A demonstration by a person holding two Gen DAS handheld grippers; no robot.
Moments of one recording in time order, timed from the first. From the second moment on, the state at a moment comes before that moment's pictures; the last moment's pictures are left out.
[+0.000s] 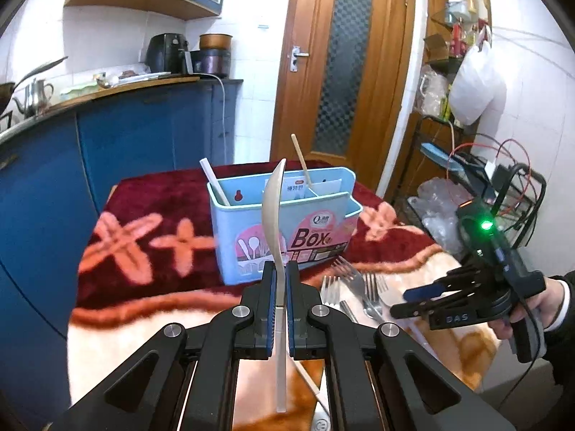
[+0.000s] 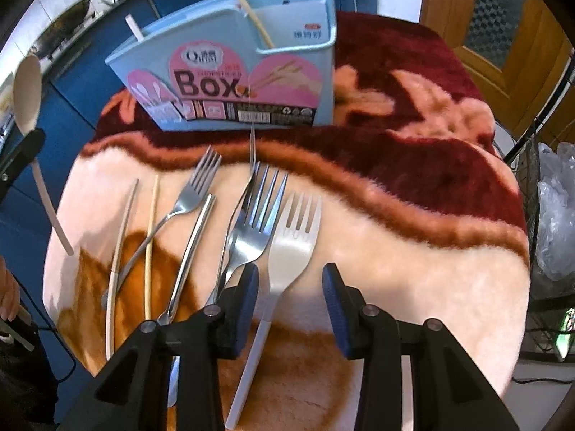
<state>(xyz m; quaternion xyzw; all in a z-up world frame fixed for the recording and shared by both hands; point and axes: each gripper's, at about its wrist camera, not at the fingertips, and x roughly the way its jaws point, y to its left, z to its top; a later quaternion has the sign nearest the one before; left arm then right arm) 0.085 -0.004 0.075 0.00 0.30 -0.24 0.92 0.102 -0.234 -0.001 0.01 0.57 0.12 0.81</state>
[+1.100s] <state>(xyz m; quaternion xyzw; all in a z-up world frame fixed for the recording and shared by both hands) 0.109 0.004 0.114 -0.07 0.19 -0.22 0.95 0.054 -0.254 0.065 0.05 0.32 0.10 0.94</state>
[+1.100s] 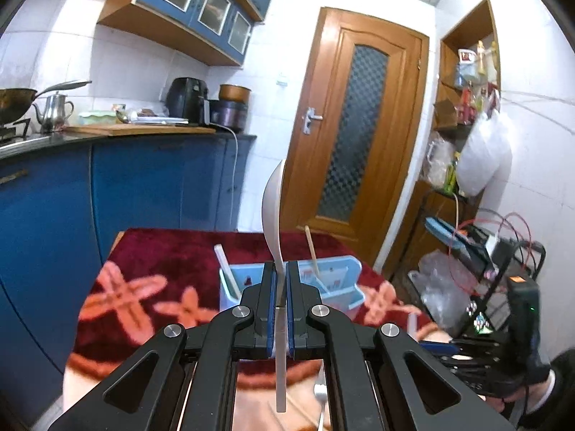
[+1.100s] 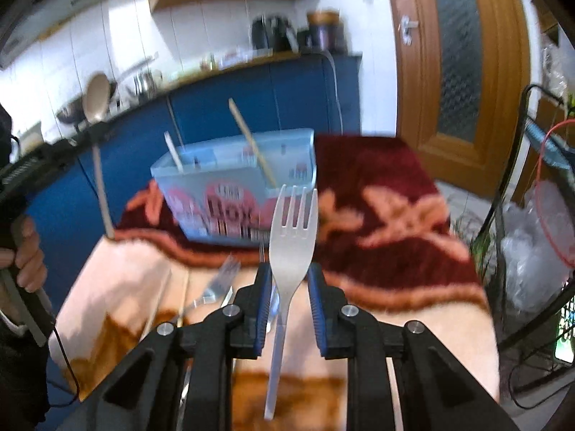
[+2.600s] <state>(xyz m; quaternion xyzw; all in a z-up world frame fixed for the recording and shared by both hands) 0.189 -0.014 0.057 -0.10 0.13 -0.12 0.98 0.168 -0.230 0.102 0.03 0.20 0.09 0.98</state>
